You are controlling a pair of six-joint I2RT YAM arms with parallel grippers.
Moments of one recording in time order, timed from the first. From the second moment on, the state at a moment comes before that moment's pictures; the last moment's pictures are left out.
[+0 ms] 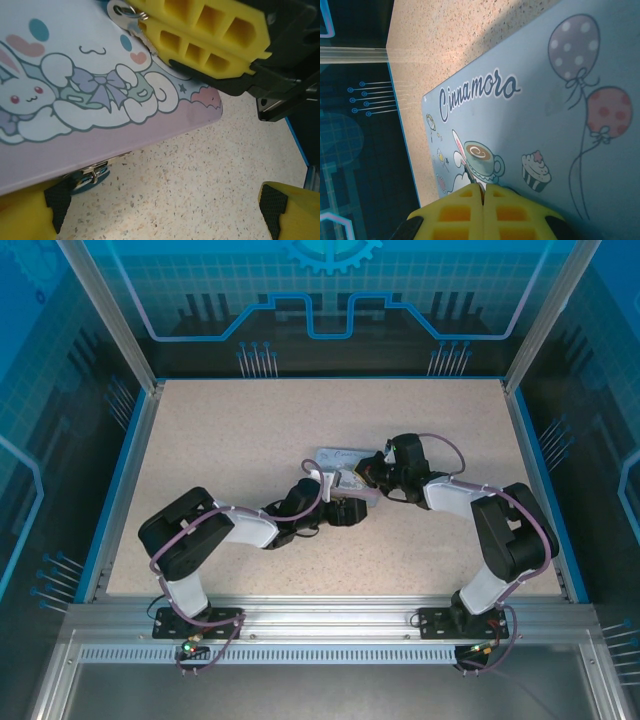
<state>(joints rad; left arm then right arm) -0.78 1.77 0.69 0.61 0.18 -0.75 0.37 1.64 0.80 0.20 -0.43 1.14</state>
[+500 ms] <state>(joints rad) -0.78 1.80 0.67 0.63 0.17 -0.78 0.37 1.64 0.80 0.20 -0.44 1.14</state>
